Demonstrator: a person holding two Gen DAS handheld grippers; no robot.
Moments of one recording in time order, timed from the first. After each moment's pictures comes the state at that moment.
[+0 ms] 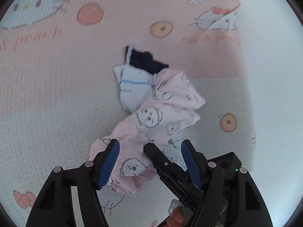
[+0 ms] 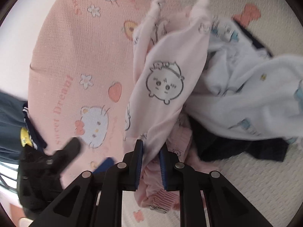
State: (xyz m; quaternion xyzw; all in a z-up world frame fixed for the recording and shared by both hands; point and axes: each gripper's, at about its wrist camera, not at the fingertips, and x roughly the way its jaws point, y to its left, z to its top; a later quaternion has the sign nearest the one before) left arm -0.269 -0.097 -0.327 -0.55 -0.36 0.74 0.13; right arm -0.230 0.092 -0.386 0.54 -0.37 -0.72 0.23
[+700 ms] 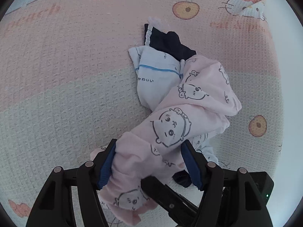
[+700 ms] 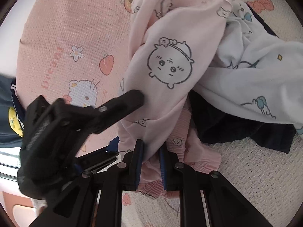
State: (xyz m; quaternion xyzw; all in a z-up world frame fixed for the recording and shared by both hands) left arm -0.284 -0.078 -0.374 -0.59 -0.34 0.72 0.10; right arm -0.238 0.105 -0.385 0.59 -0.31 -0.70 0.24
